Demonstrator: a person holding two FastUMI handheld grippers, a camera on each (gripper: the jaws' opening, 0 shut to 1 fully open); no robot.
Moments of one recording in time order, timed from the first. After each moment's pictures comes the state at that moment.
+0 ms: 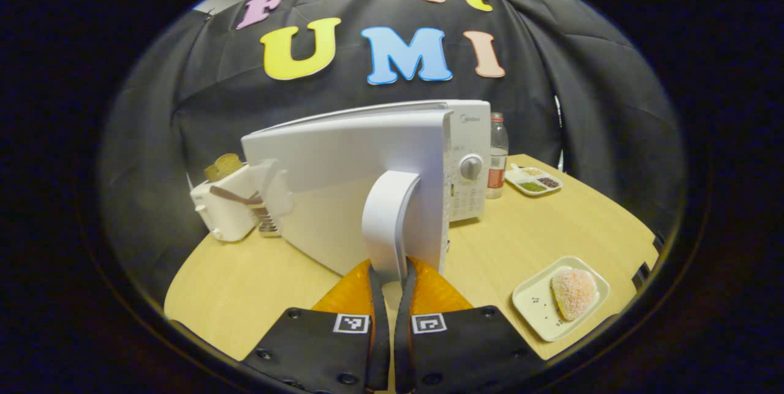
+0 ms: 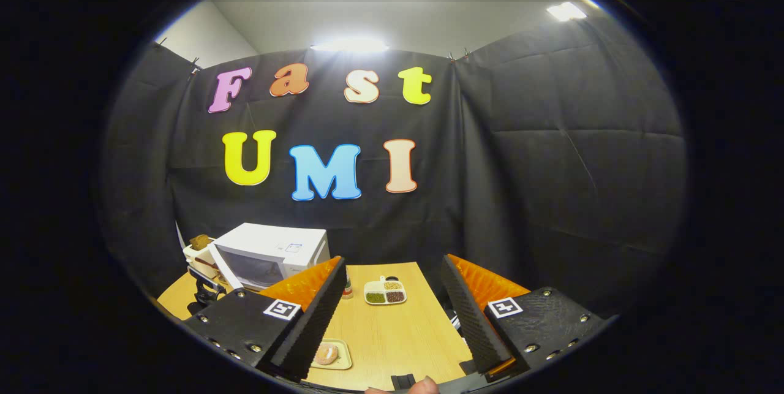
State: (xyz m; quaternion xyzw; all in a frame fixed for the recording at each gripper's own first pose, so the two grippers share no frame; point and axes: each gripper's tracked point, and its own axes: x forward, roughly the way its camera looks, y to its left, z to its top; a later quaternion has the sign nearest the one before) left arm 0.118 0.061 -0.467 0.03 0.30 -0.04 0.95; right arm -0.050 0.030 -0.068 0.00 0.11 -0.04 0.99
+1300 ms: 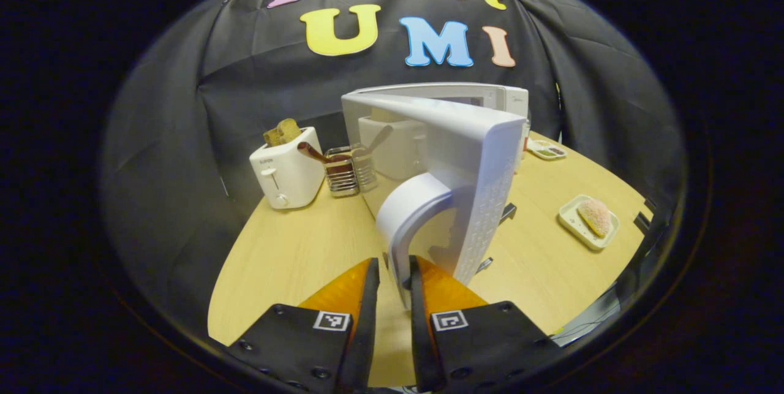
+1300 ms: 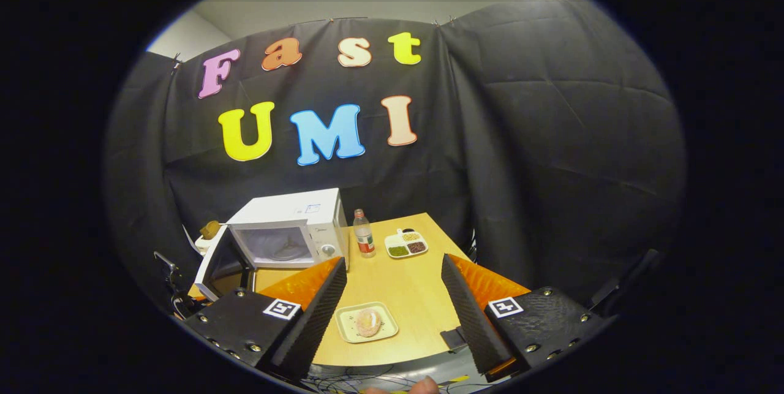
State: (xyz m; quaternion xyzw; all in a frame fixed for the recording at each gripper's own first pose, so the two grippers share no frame) left arm 0.031 0.261 -0.470 0.04 0.33 -0.09 0.94; right arm -0.088 0.135 -0.139 0.06 0.19 -0.08 0.98
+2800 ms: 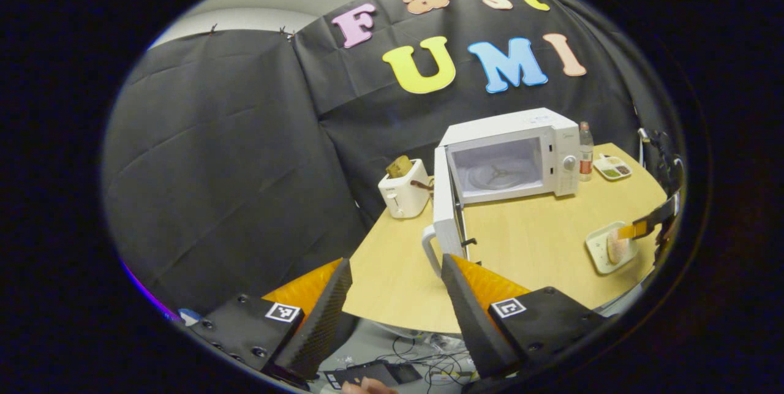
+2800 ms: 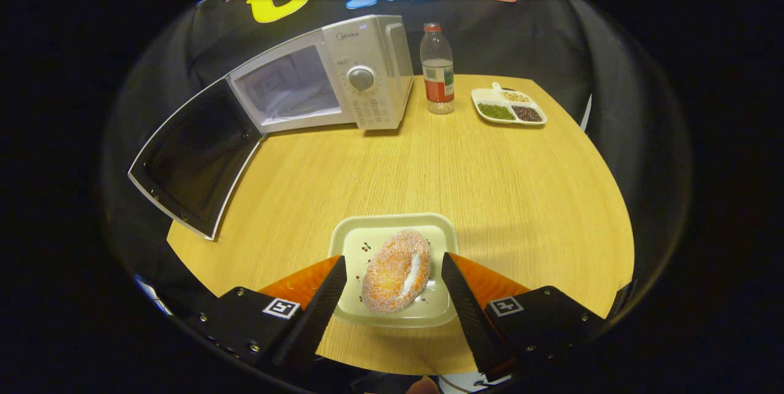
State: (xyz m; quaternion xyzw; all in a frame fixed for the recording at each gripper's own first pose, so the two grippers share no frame) left arm -0.108 0.214 -0.255 0.14 0.31 0.20 0.92; right arm 0.002 0.186 -0.477 0.04 0.49 0.13 0.86
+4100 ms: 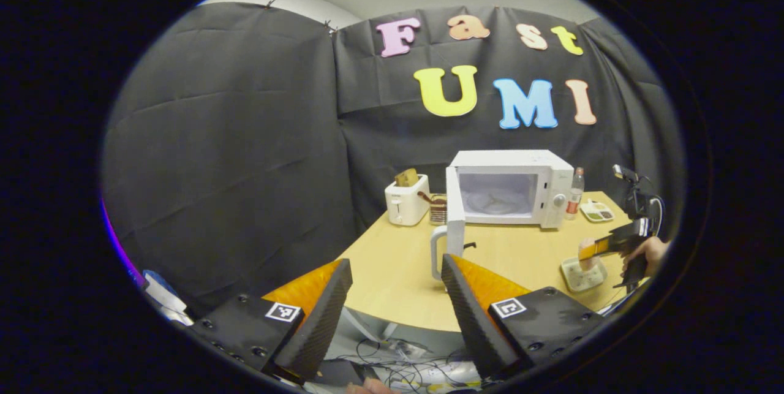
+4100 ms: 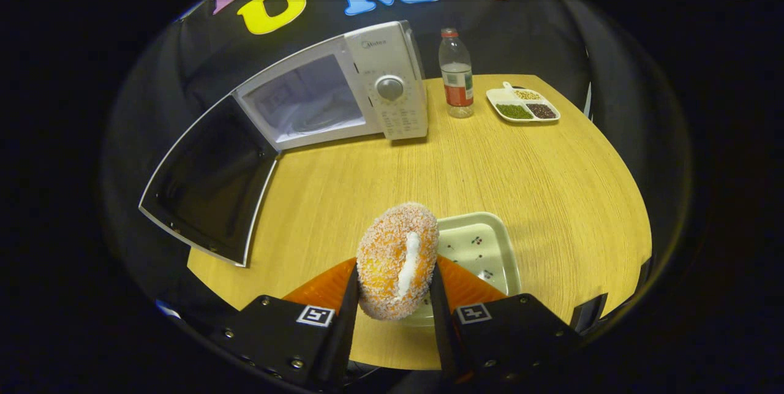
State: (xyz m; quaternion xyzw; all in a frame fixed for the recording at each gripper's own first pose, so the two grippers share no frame) left arm -0.170 0.258 -0.233 0.04 0.24 0.19 0.95; right arm 0.008 0.269 -0.415 0.10 0.46 0.12 0.87
